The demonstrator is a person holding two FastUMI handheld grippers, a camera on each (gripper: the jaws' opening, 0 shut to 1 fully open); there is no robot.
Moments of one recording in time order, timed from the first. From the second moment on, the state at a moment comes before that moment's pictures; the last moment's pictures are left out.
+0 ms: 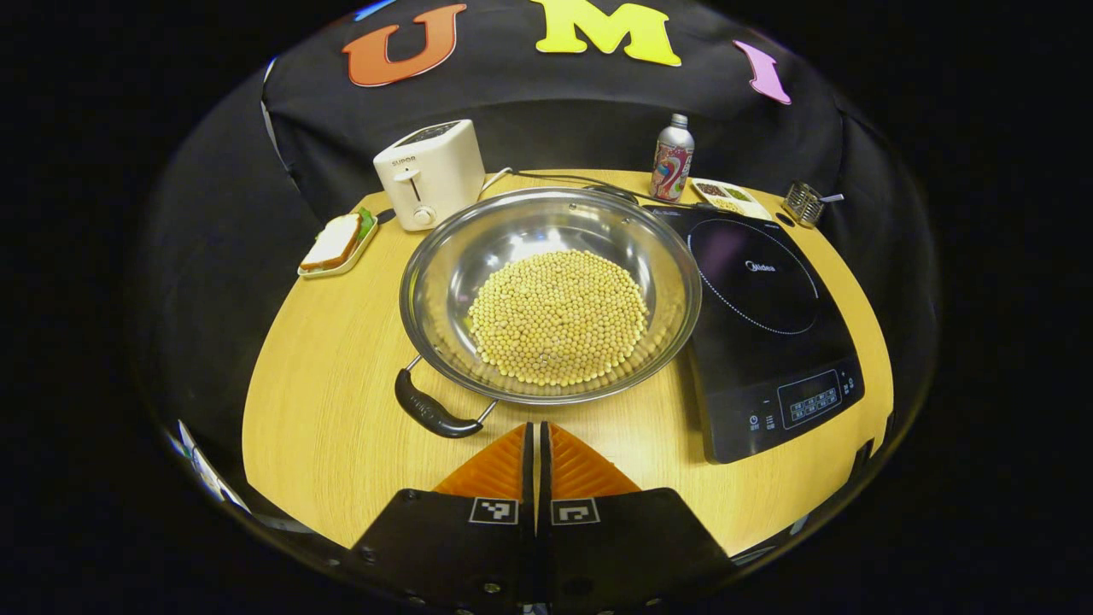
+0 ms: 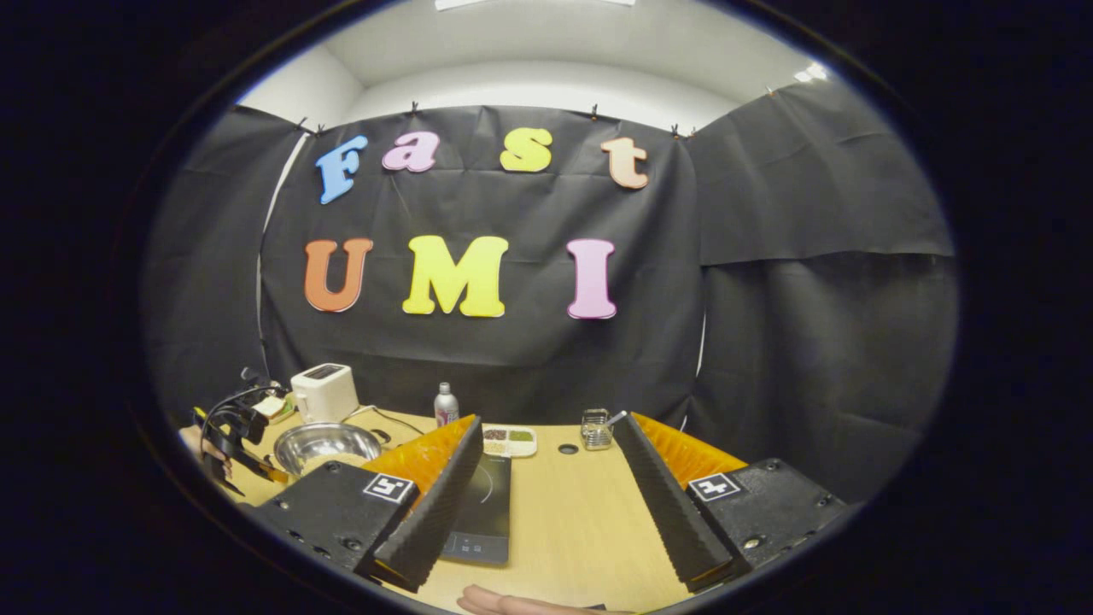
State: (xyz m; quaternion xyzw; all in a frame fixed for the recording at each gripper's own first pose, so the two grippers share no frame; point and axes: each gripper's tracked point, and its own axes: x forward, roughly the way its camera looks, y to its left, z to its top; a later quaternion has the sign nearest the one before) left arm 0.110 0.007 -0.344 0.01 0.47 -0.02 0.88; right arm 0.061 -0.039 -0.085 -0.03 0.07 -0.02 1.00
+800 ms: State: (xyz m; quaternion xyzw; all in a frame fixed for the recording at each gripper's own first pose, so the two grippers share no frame) left arm 0.129 0.059 -0.368 -0.04 0.49 0.03 0.87; right arm 0.085 -0.016 -0.067 -0.02 0.05 -0.01 1.00
